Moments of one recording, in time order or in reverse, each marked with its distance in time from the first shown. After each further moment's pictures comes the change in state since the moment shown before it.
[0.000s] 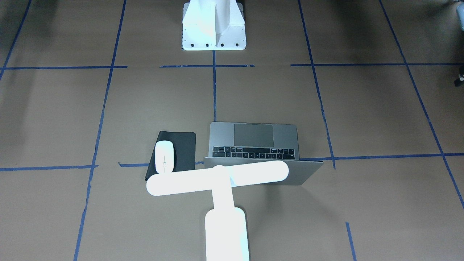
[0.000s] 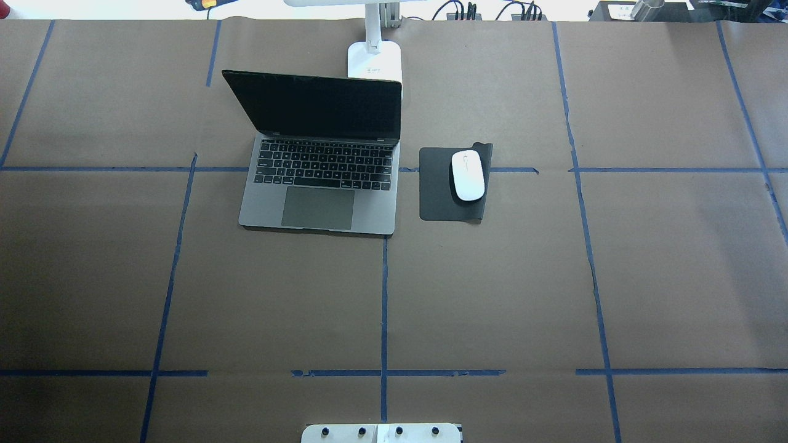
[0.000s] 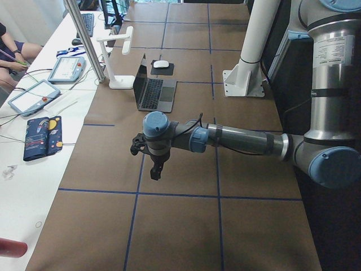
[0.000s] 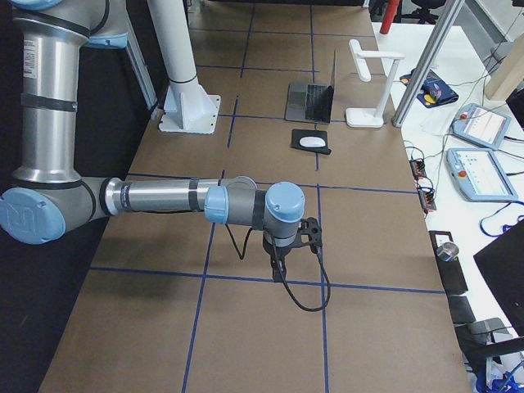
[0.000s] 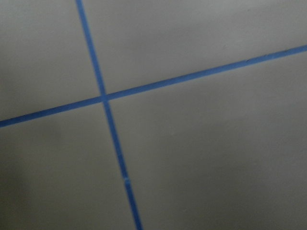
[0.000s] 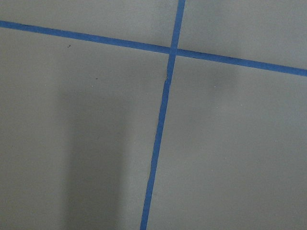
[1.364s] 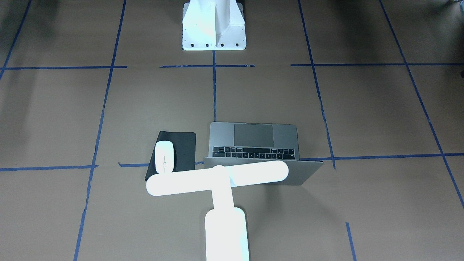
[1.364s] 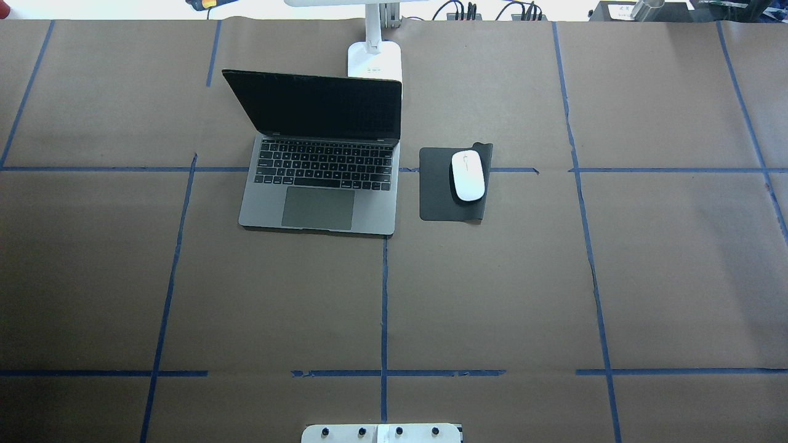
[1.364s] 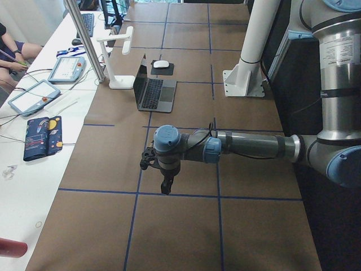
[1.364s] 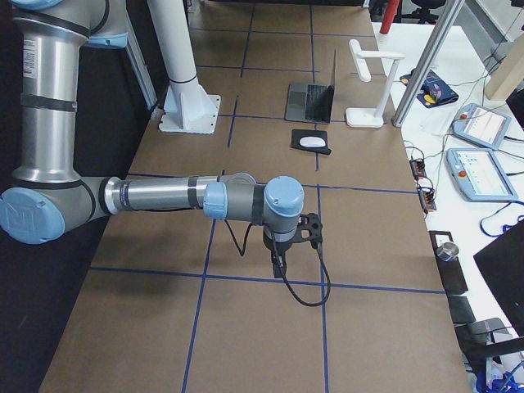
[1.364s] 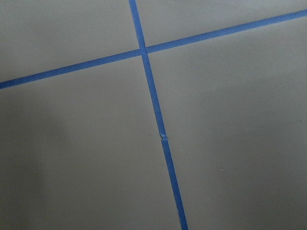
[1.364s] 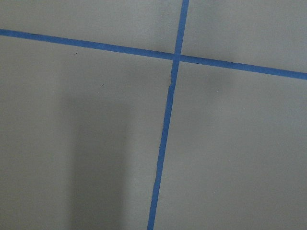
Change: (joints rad) left arm -0.020 0.074 -0.009 -0.002 0.026 0.027; right arm 0.000 -0.003 0.025 0.000 0.005 0.031
